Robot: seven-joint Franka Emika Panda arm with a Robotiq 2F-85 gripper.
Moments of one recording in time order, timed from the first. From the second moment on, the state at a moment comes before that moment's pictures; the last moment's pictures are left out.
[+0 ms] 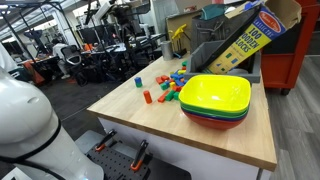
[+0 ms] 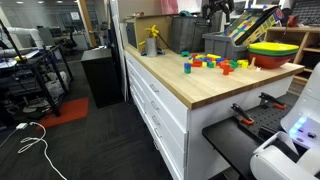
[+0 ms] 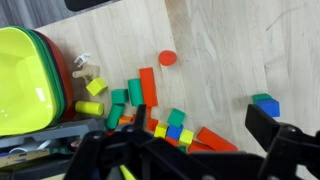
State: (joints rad) arm -0.03 -0.20 0.09 -2.13 -0.10 1.76 0.35
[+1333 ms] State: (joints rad) arm -0.03 -0.01 0.03 -2.16 0.09 1.83 0.43
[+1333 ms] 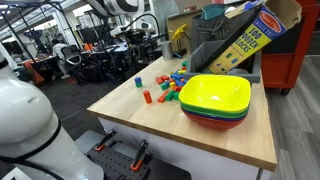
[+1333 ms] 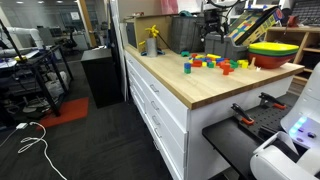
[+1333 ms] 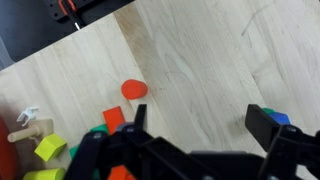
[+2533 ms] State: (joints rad) arm -0.03 0.20 -0.05 -2.16 0.20 2.10 0.56
